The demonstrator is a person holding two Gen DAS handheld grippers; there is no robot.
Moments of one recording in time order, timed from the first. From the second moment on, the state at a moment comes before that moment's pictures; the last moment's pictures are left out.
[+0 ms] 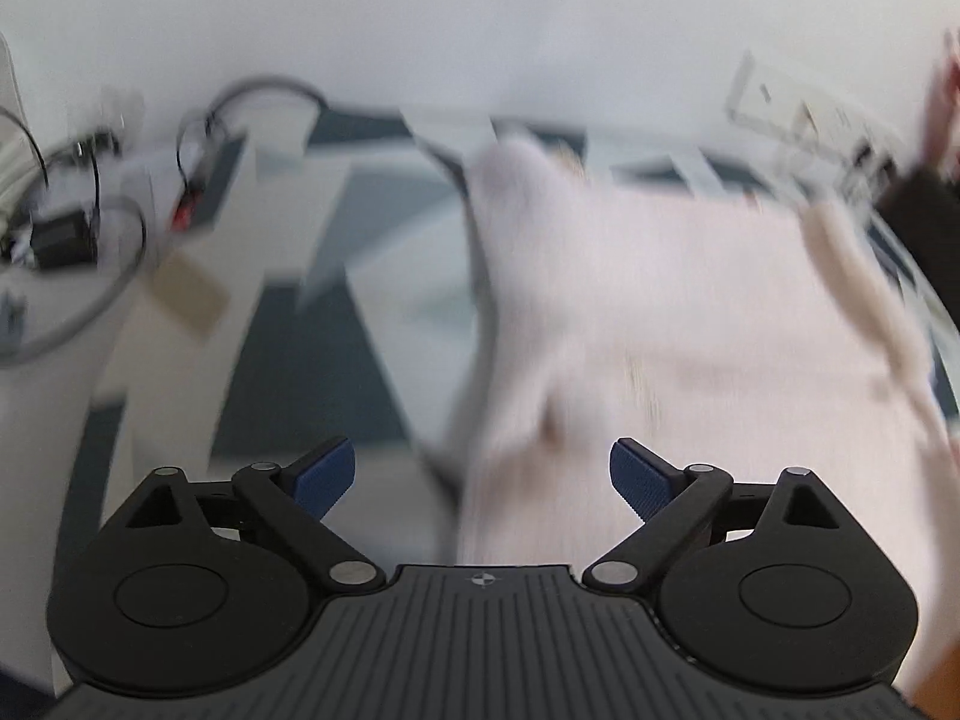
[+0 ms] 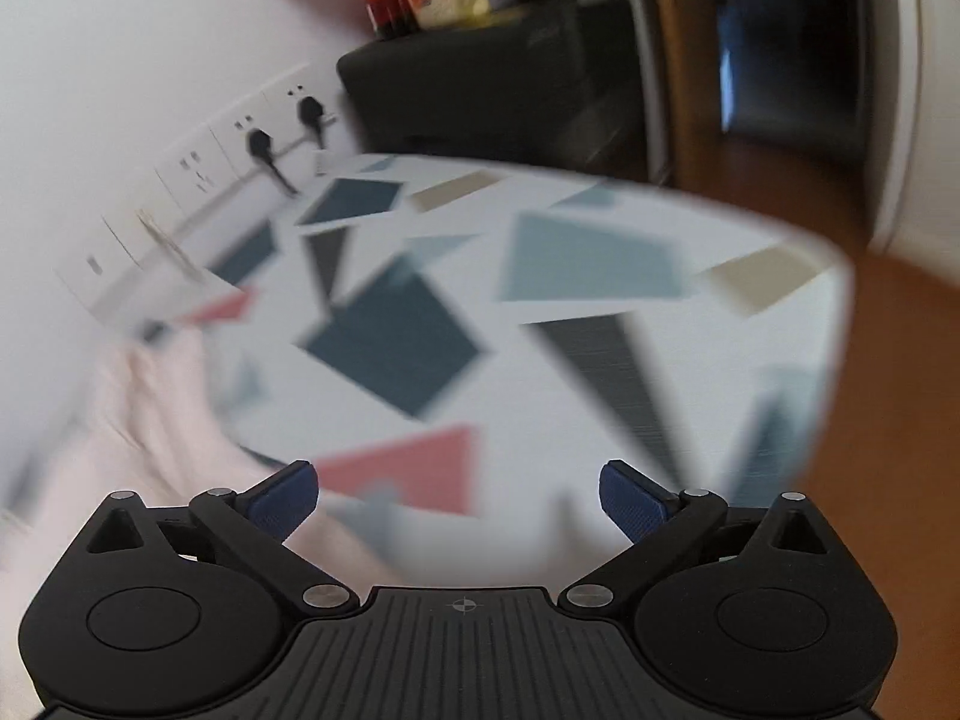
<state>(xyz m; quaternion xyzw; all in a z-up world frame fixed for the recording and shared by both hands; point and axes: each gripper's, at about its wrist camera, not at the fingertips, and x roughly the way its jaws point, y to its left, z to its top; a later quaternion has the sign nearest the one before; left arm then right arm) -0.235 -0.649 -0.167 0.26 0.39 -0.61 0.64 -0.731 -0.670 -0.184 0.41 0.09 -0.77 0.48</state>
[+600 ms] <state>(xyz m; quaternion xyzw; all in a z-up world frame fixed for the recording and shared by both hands) -0.259 -0.571 -0.214 0.27 0.38 -0.57 0.68 -0.682 -0.638 -0.220 0.32 0.25 -0.65 0.64</state>
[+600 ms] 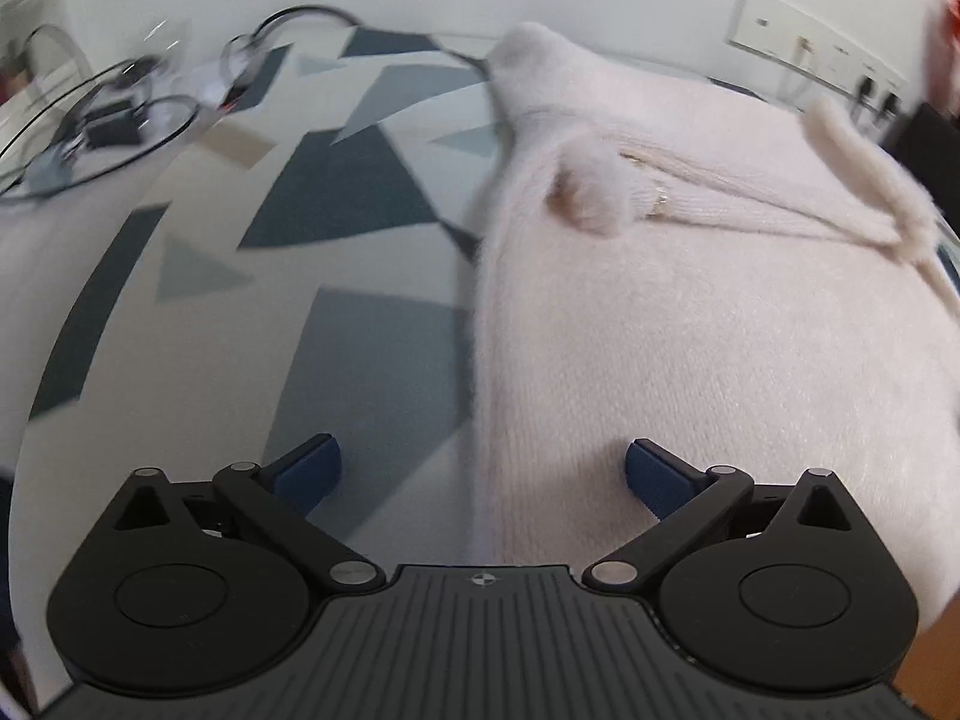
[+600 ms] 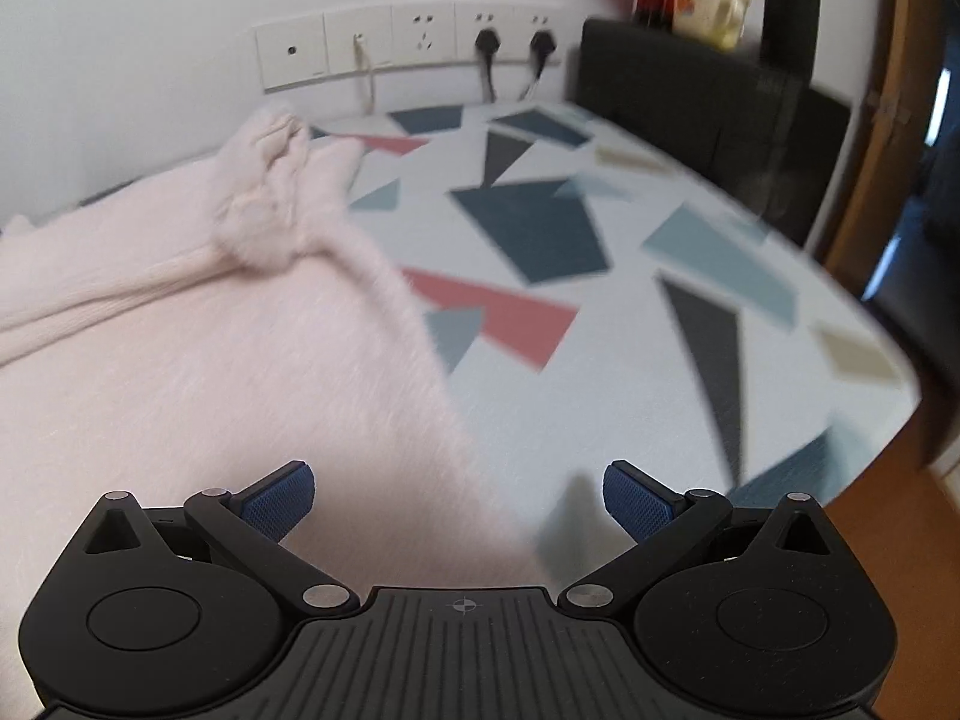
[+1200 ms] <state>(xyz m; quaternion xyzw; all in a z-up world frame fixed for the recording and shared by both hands) -0.290 -0.517 -0.209 0.28 0.37 -0.58 0.66 -0.692 -0.609 -0.229 0.31 0.26 -0.61 0.68</state>
